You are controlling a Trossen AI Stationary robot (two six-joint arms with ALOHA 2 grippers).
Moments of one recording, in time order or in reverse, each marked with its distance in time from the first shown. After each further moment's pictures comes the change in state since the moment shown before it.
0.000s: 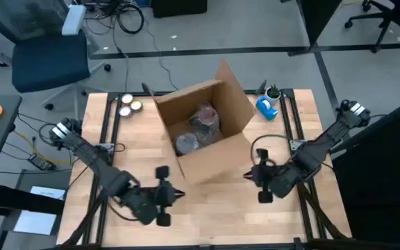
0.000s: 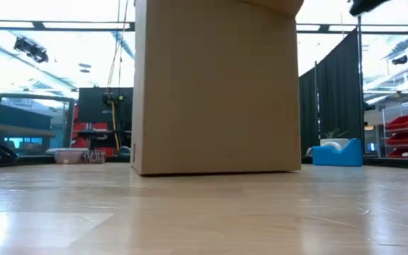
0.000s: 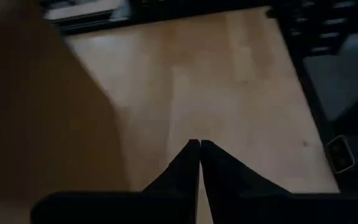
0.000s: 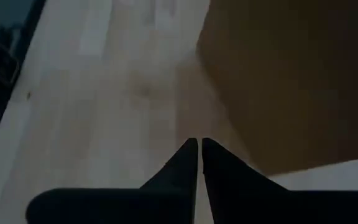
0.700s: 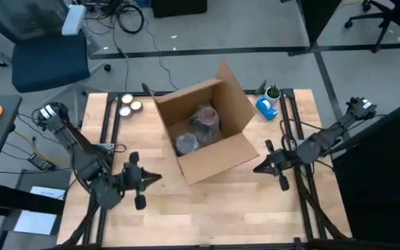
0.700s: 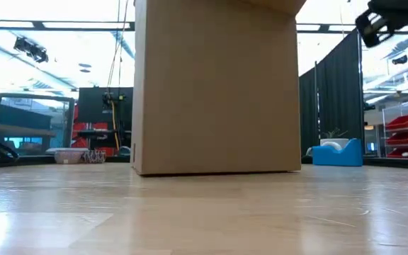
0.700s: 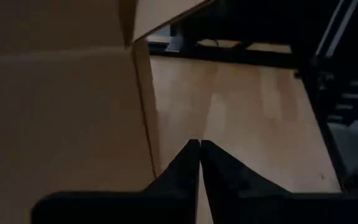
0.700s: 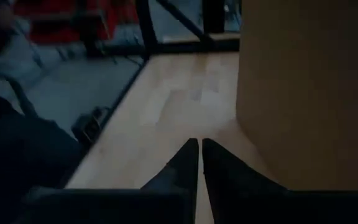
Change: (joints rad) left arm -0.092 -0.419 -0.514 0.335 -0.211 -0.114; right arm -0.086 -0.642 -0.632 0.624 -0.207 -0.175
